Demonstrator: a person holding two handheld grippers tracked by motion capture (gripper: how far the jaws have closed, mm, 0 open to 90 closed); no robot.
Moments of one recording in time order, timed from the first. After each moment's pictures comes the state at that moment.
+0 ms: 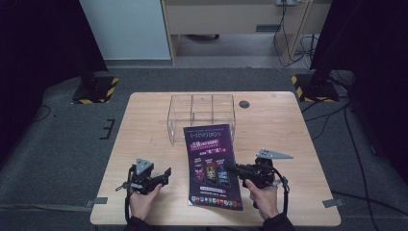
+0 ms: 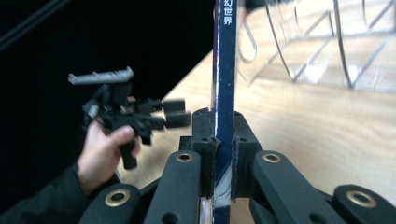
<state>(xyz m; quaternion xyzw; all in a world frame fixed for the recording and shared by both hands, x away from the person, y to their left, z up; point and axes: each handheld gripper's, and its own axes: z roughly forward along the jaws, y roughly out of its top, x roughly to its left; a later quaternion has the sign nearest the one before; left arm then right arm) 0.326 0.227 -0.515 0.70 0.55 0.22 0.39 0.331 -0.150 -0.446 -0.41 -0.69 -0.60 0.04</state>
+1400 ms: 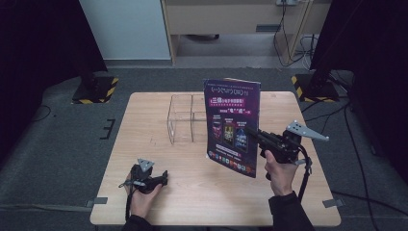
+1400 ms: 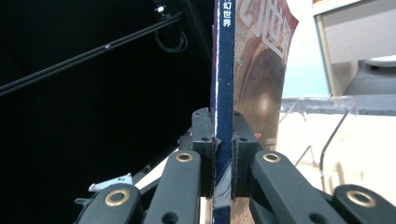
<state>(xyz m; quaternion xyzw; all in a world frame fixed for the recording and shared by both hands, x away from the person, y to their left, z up) 0.338 0.231 -0.535 0.72 0.57 0.25 0.30 0.350 -0.187 -0.356 -0.40 -0.62 -0.67 -0.10</state>
